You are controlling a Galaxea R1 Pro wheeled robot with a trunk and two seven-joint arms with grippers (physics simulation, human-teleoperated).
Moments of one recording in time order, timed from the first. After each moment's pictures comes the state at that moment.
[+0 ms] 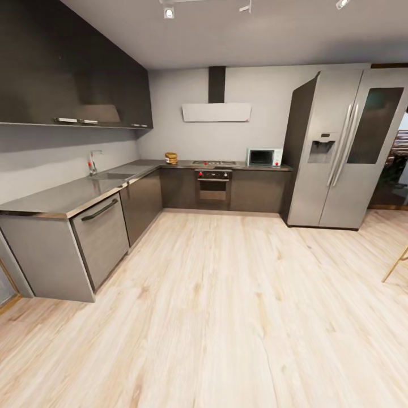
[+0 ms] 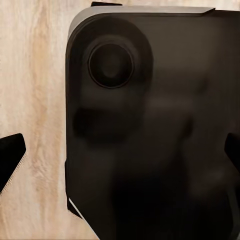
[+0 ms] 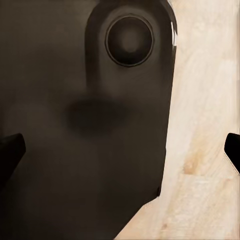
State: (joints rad) left arm 0.00 0.00 0.02 -0.04 0.05 0.00 0.00; right arm 0.00 0.00 0.01 0.00 0.01 -0.01 0.00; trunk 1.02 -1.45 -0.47
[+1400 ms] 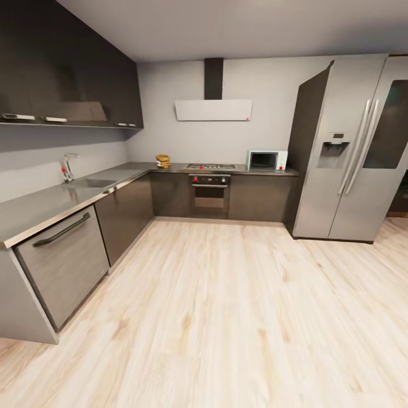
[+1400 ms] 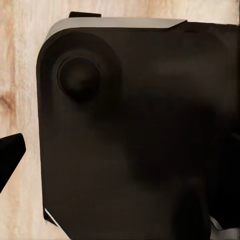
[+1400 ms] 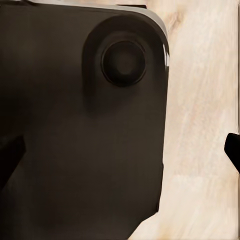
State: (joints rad) left arm 0.00 -0.04 0.02 -0.08 0.06 0.02 0.00; right arm 0.00 -0.01 0.01 0.00 0.00 -0.07 0.00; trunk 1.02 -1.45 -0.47
